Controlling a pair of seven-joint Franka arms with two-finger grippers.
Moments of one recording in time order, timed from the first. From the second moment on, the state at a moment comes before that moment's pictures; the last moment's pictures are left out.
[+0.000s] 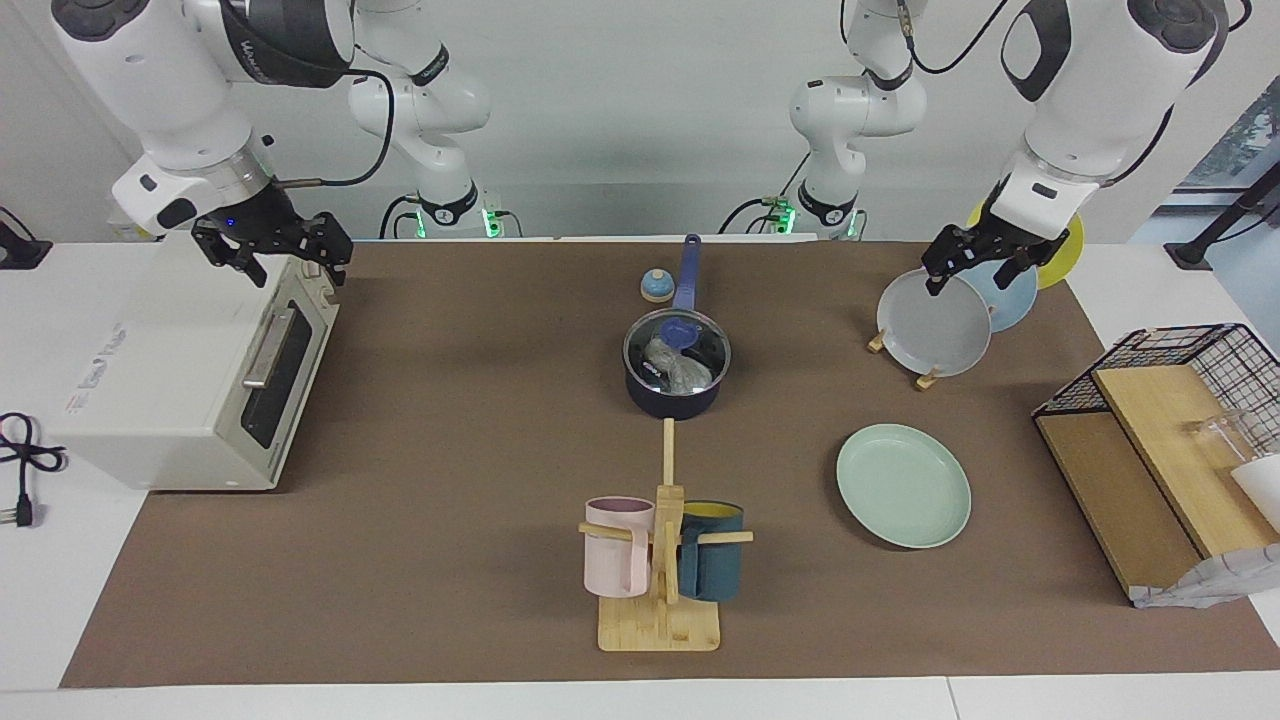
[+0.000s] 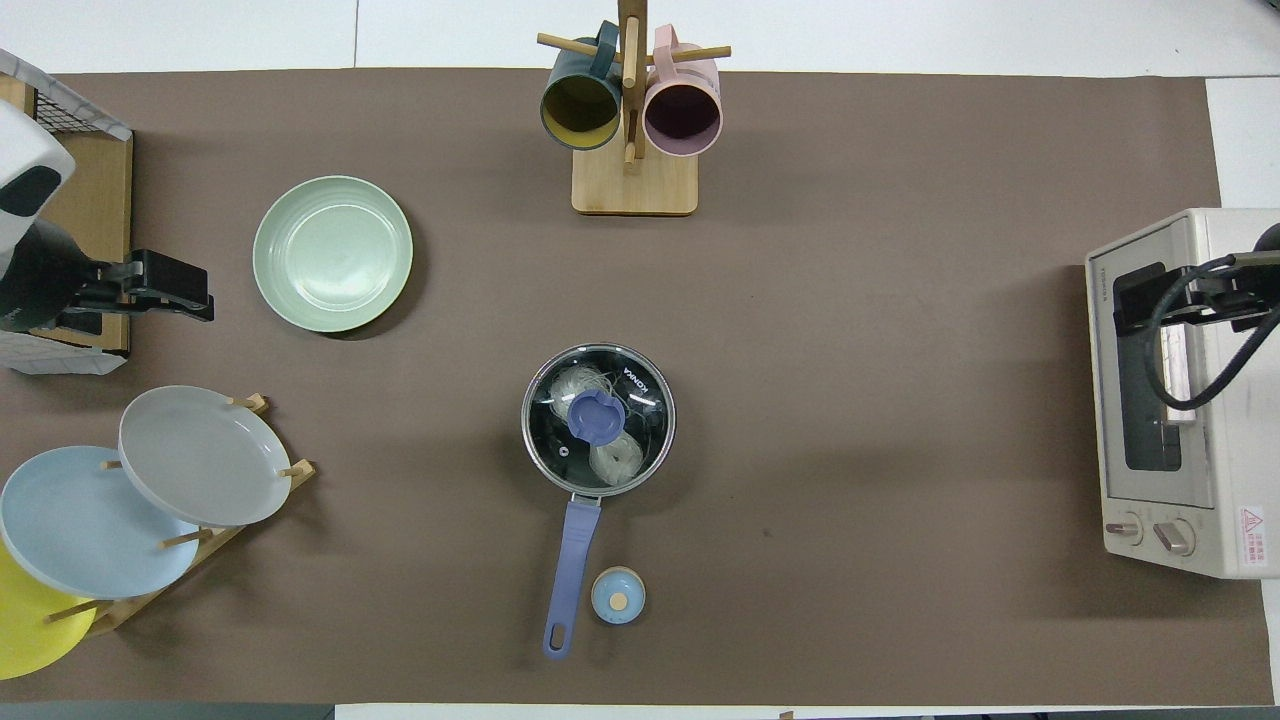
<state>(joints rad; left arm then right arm) -0.06 -0.01 -0.07 -1.63 -0.02 1.59 -0.16 0.05 0.01 -0.09 -1.60 -0.02 1.52 -0.05</state>
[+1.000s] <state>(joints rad) -0.06 -0.01 -0.07 -1.63 -0.02 1.59 -0.16 0.05 0.01 -0.03 -1.59 0.05 1.52 -0.02</state>
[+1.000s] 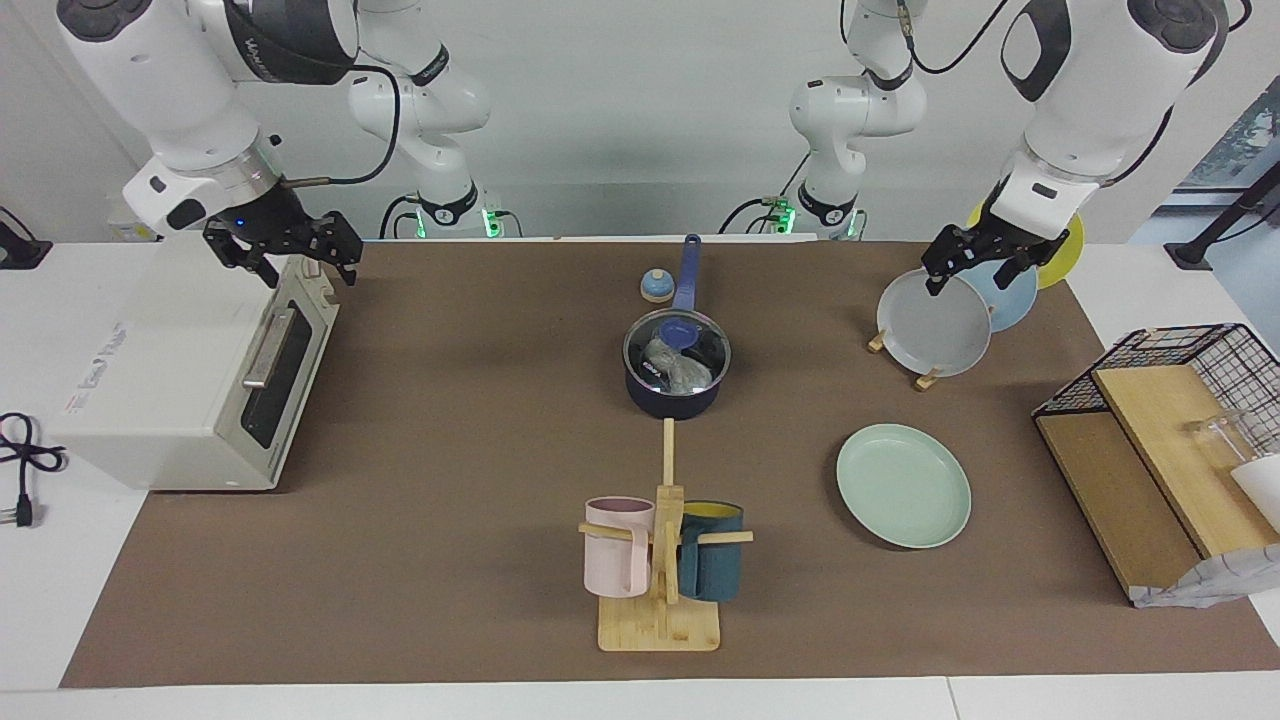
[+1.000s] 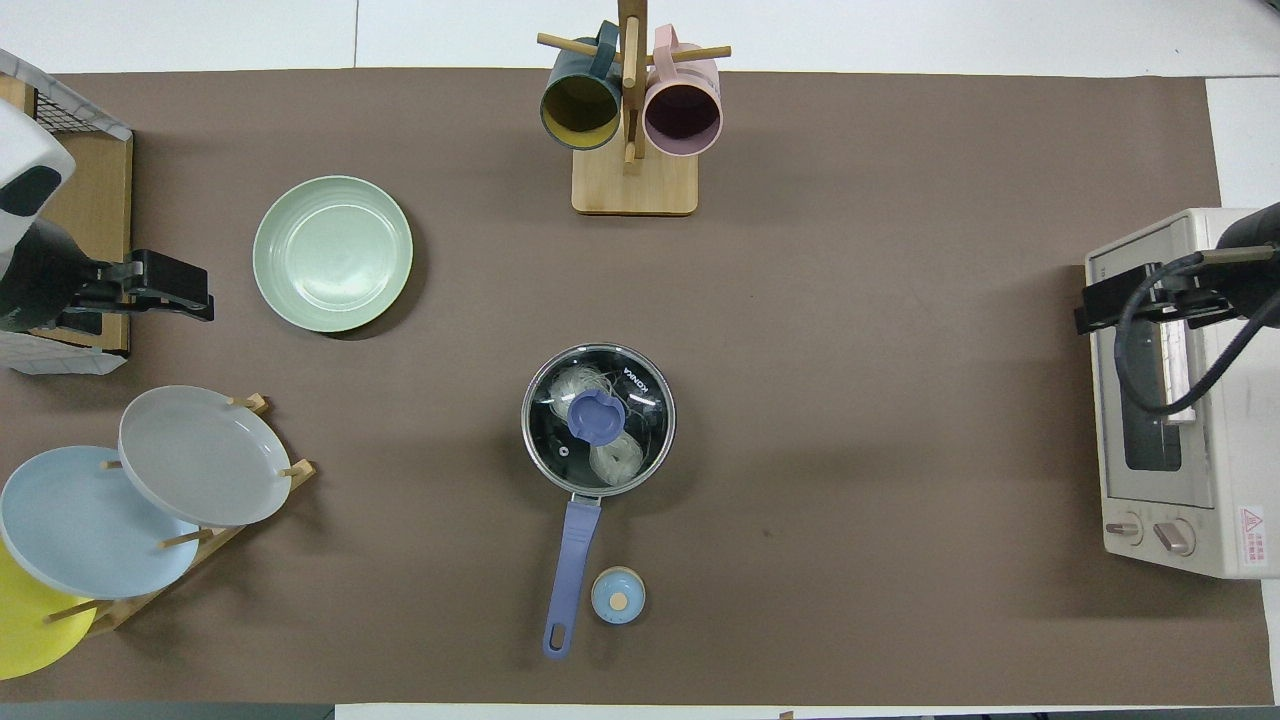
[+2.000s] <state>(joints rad) -0.06 -0.01 -0.07 -1.63 -0.02 1.59 -0.16 0.11 0.41 0.67 -1.42 -0.22 1.79 0.94</state>
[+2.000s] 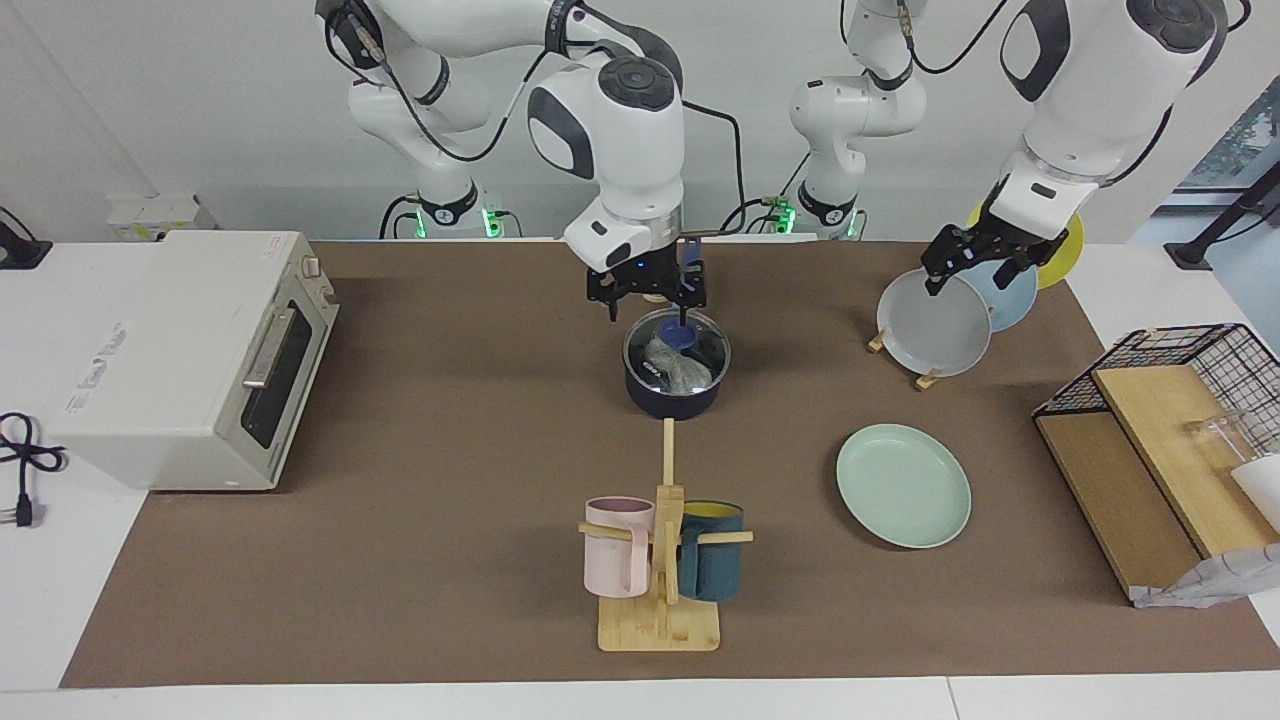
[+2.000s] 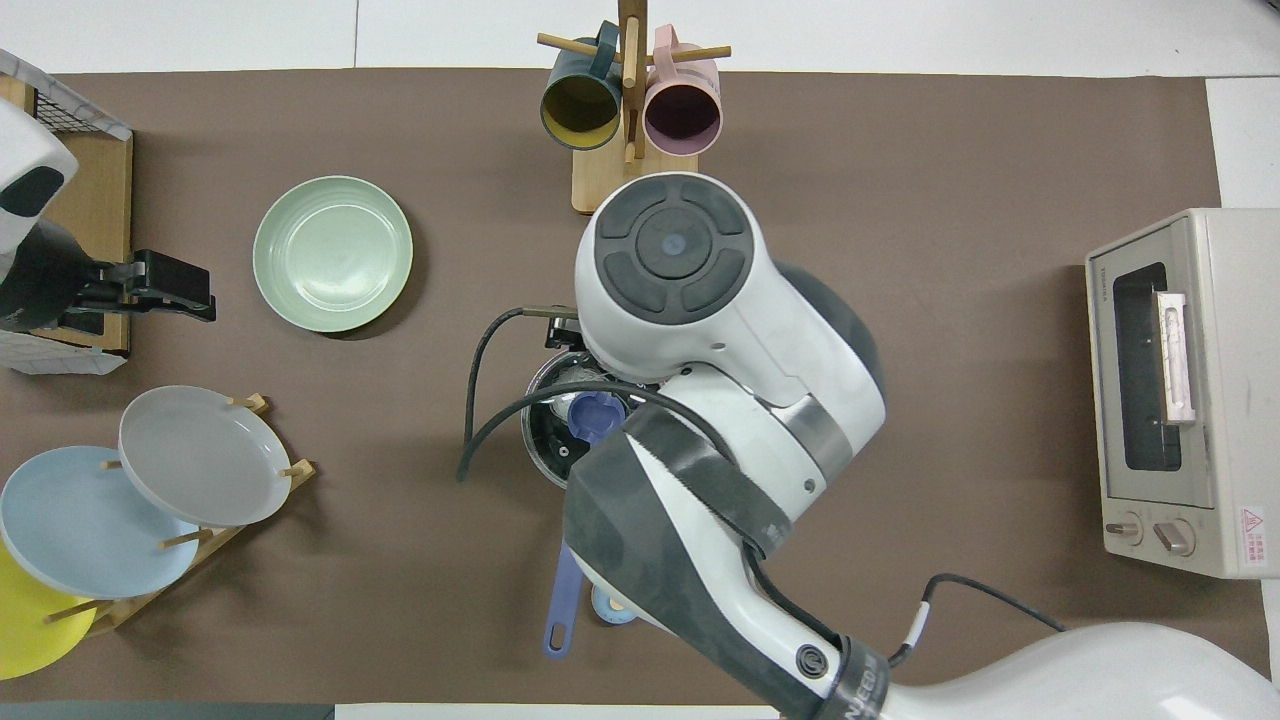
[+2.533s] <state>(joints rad) -0.06 -0.01 -0.07 -1.63 -0.02 1.59 -0.16 0.19 0.52 0.69 -1.48 -0.33 1.86 1.07</state>
